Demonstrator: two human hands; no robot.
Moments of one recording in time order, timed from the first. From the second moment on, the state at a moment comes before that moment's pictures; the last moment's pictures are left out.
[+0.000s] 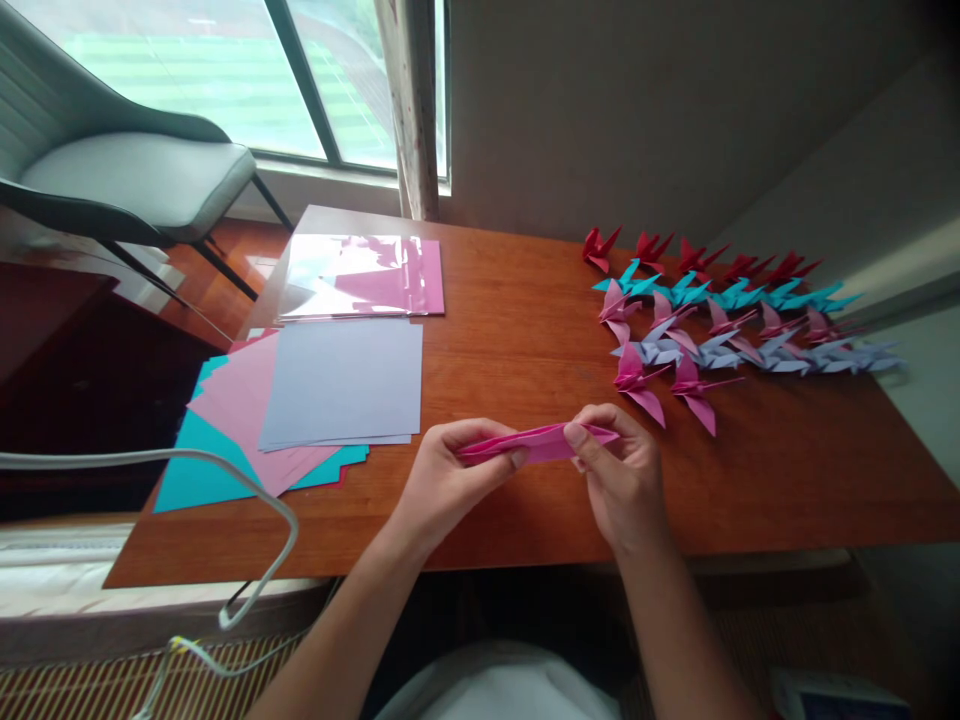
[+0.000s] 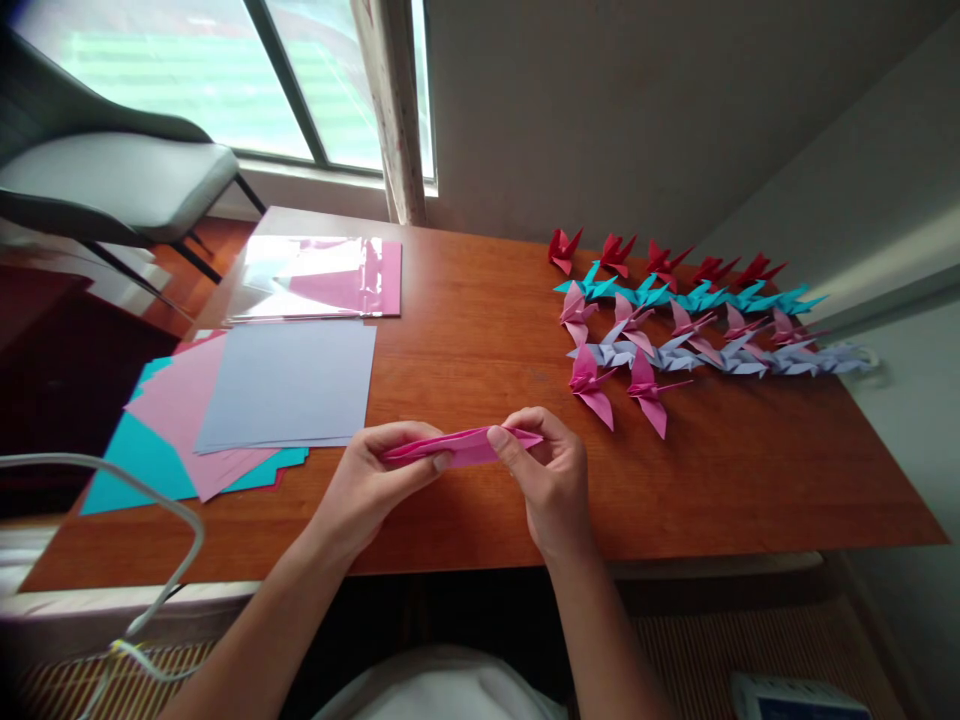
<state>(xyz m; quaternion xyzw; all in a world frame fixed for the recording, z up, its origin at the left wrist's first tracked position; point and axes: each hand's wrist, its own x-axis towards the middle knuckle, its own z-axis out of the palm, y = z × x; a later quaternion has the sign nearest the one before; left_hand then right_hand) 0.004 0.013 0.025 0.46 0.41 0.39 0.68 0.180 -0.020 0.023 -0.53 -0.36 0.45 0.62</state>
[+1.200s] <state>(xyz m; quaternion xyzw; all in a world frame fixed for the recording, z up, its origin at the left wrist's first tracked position) 0.005 0.013 0.024 0.50 0.38 0.35 0.70 0.174 -0.009 0.028 -0.52 -0.52 0.47 0.49</state>
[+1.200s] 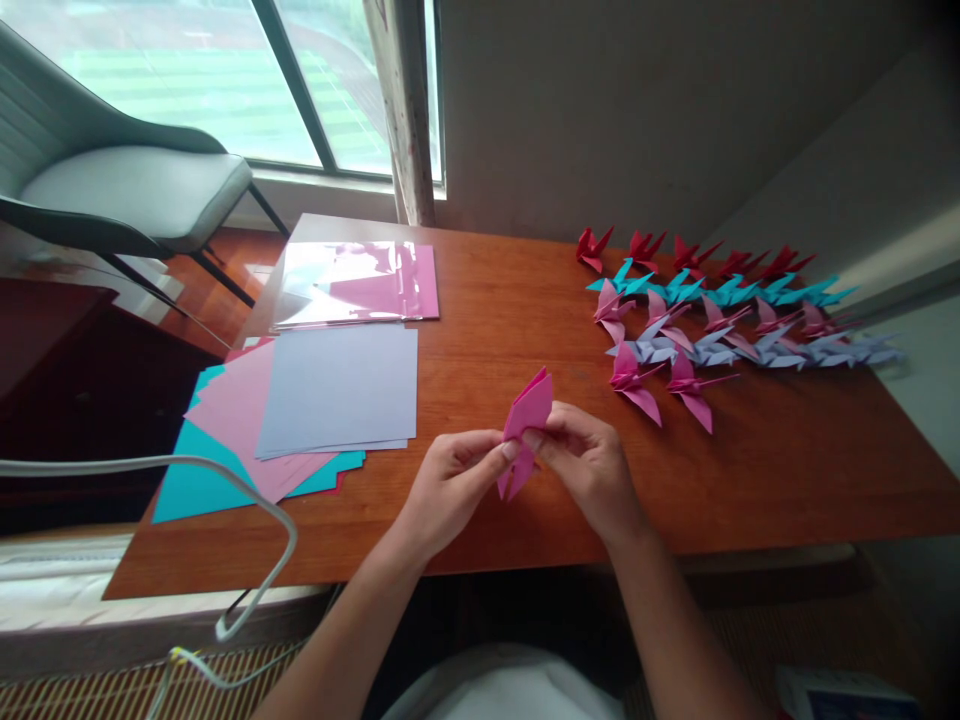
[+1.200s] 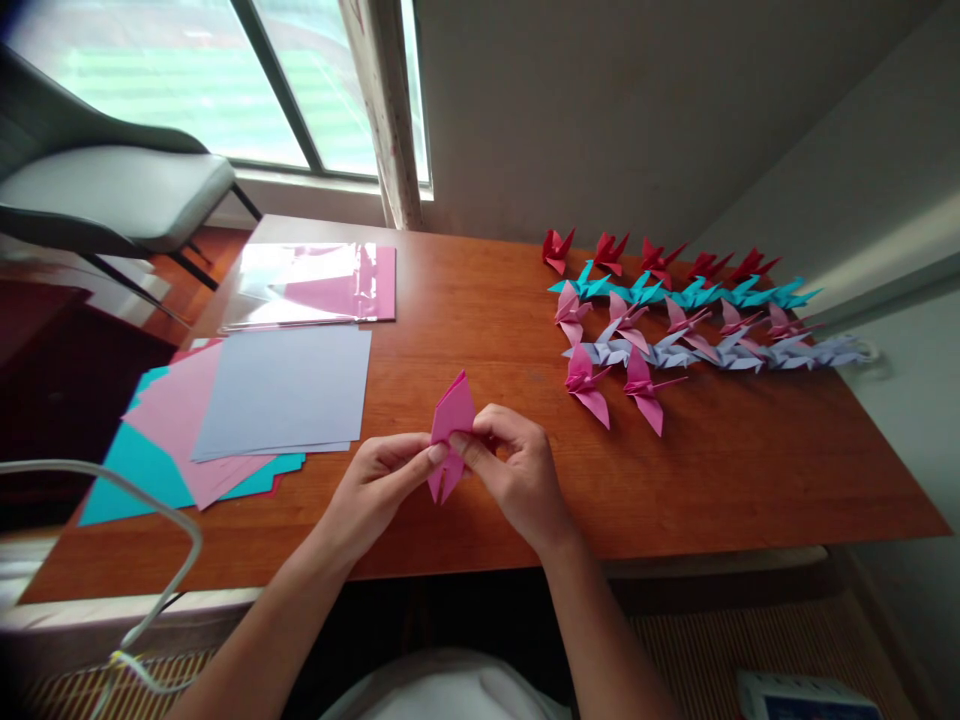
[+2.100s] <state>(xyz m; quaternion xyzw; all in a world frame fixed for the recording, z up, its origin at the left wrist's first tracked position) 0.007 0.013 0.020 0.46 0.40 0.39 0.69 0.162 -0.010 0.027 -0.53 -0.50 0.46 0.51</state>
